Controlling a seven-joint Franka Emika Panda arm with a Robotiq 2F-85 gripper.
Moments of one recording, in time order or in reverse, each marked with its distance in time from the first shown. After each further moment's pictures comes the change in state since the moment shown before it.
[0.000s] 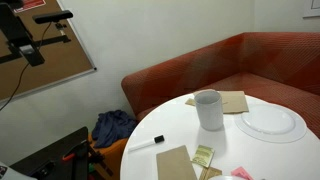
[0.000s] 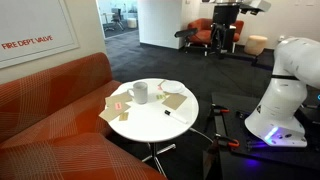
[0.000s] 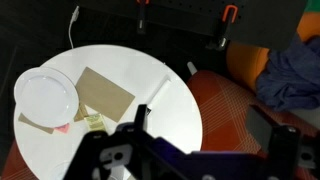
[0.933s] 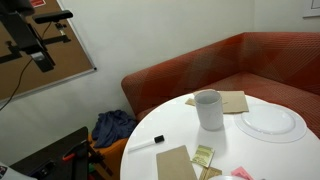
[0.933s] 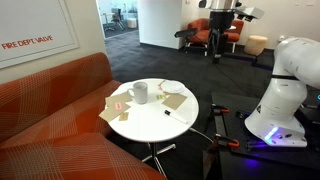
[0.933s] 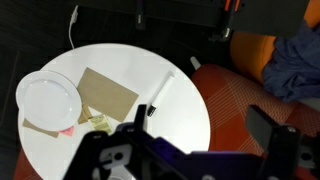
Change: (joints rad) arm -0.004 0.037 0.000 -0.030 0.000 0.082 0.063
